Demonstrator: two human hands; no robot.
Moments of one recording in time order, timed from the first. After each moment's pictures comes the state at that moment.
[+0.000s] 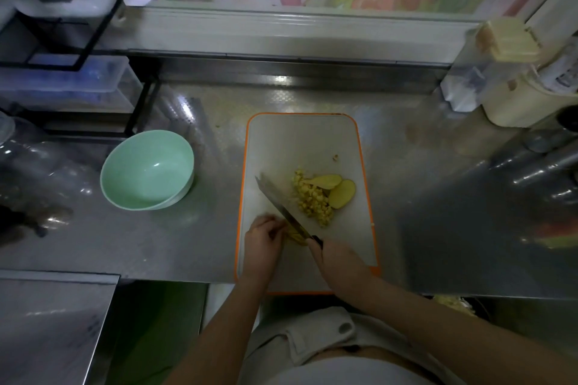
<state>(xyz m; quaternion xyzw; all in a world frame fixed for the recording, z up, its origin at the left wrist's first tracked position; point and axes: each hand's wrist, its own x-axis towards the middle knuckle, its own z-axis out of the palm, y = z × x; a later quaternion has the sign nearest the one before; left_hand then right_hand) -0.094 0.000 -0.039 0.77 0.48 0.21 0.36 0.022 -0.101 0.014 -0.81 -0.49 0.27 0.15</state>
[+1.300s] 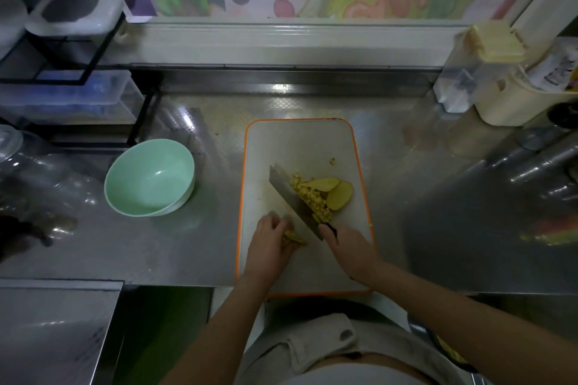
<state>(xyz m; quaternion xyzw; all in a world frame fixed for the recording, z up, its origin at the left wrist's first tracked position) -0.096 -0.004 -0.039 0.88 0.38 0.09 0.26 0.051 -0.103 0.022 -0.81 -0.41 0.39 0.18</state>
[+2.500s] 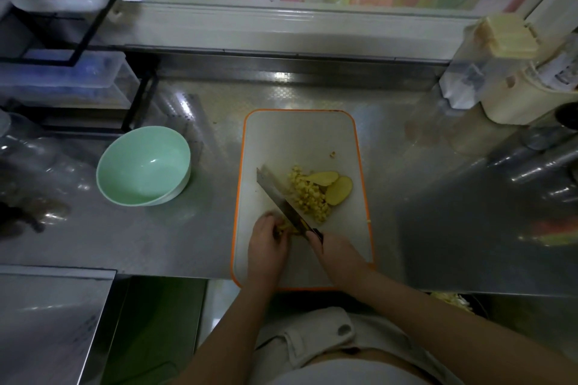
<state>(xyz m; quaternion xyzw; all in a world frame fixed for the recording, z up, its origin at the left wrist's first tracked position) -0.087 -0.022 -0.047 0.77 0.50 0.21 0.34 0.032 -0.099 0.005 -0.80 -0.41 0.41 0.13</state>
